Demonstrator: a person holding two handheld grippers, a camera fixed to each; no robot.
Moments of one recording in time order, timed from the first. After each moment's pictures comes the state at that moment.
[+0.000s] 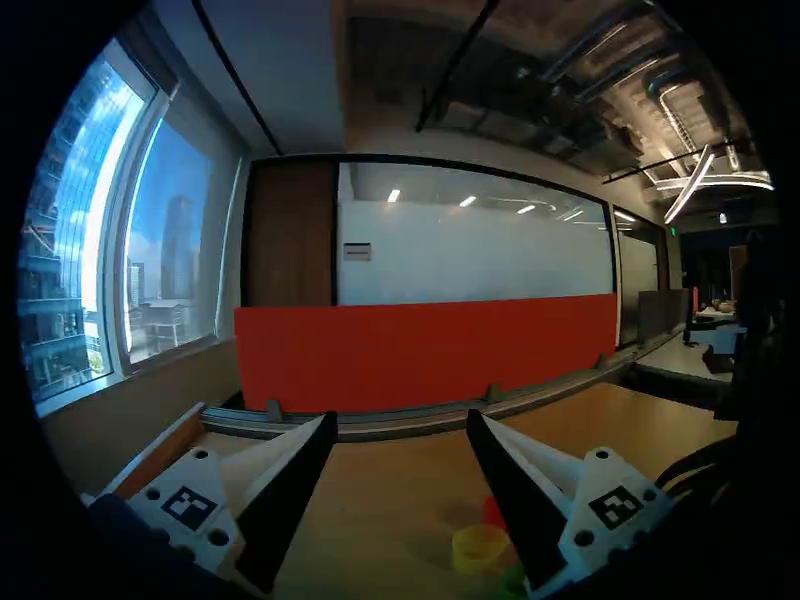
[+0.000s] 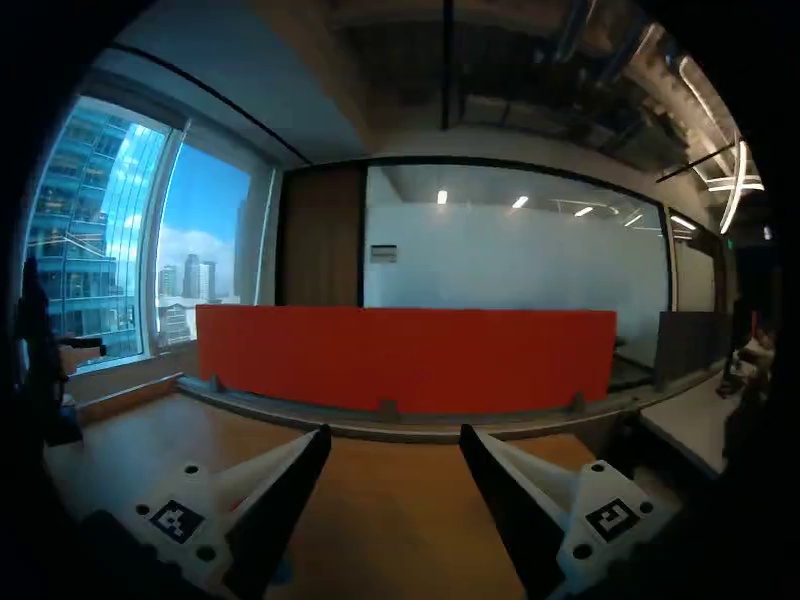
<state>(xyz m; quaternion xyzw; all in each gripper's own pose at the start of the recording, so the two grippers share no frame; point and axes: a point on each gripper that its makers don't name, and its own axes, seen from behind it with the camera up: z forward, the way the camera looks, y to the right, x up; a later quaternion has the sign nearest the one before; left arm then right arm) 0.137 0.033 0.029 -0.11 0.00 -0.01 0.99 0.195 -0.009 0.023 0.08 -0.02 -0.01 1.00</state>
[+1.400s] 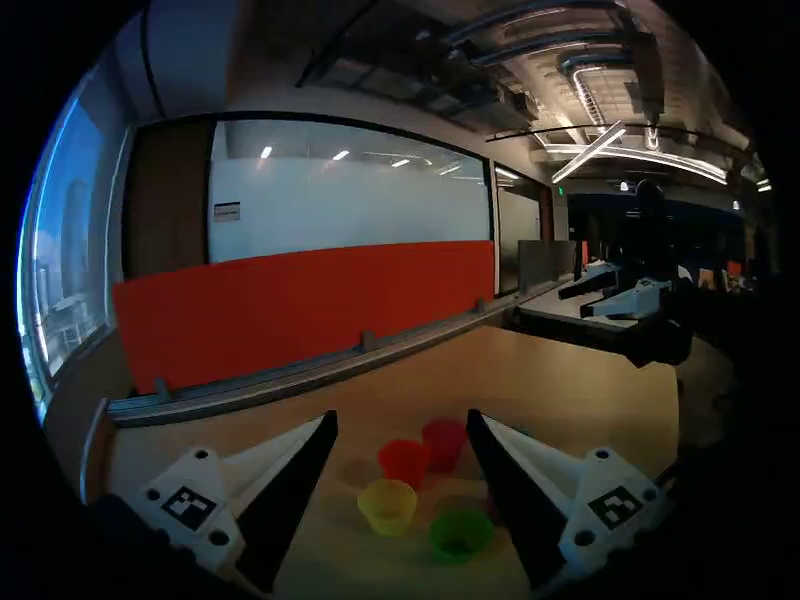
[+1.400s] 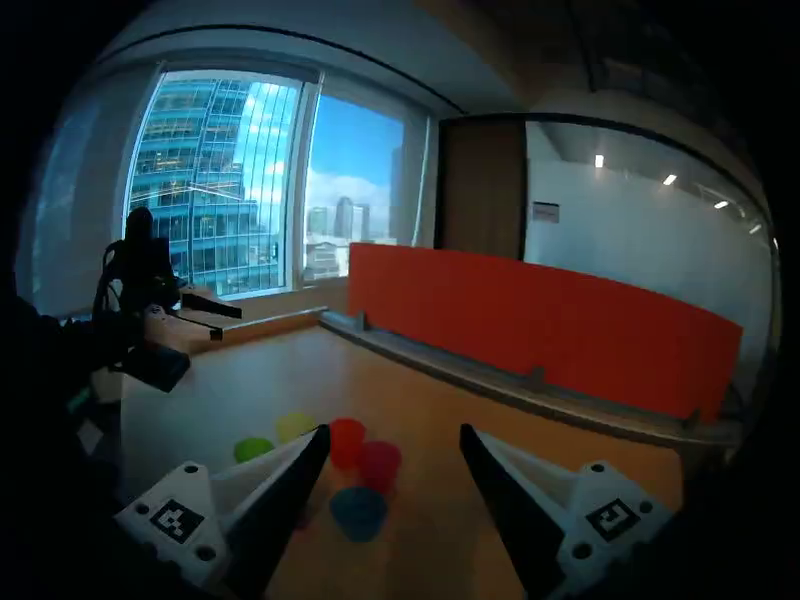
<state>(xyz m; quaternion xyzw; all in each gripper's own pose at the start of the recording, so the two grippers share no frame) 0.084 0.117 -0.007 -0.33 -0.08 0.03 0.94 0.154 -0.104 -0.010 0.35 -0.11 -0.08 0.93</state>
